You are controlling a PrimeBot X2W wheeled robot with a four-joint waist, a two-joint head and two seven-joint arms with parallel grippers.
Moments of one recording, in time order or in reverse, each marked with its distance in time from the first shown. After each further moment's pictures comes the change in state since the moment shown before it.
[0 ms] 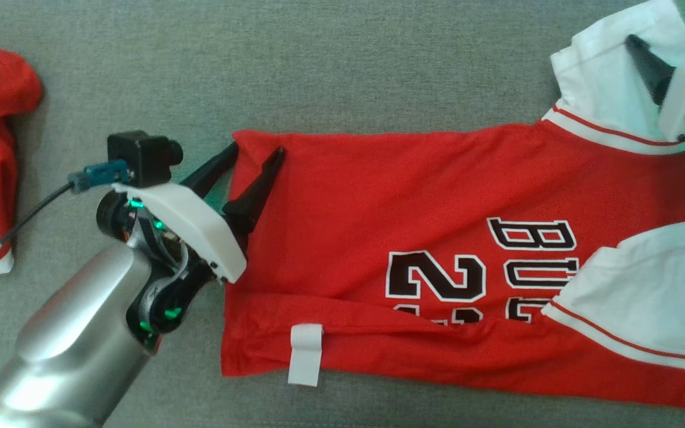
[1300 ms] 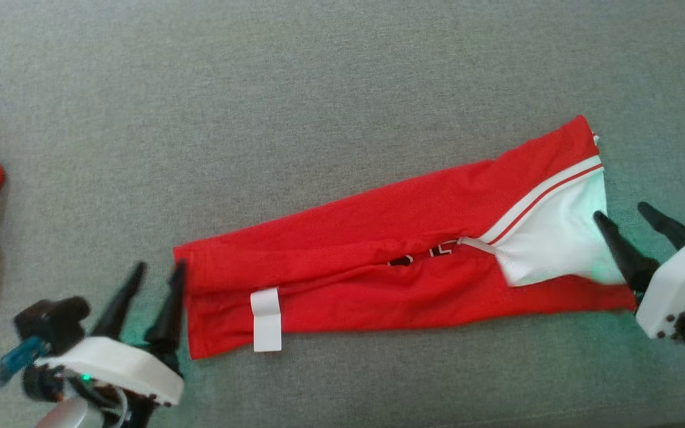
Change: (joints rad) left arm 0.480 0.143 0.134 -0.211 -0.046 0.137 -0.276; right arm 0.660 0.029 -0.106 -0.468 0.082 0.000 -0.119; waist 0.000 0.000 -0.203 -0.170
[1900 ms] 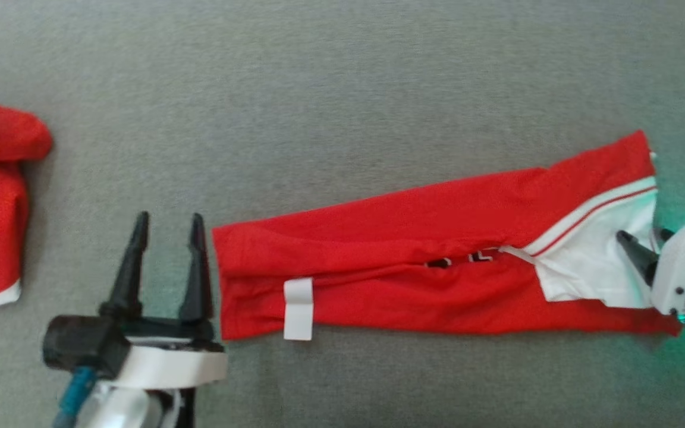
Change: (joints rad) left arm 0.013 -0.261 0.173 0.048 0.542 0.043 -0.237; right arm -0.131 0.081 -0.118 0.214 -0.106 0.000 0.287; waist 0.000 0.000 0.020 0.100
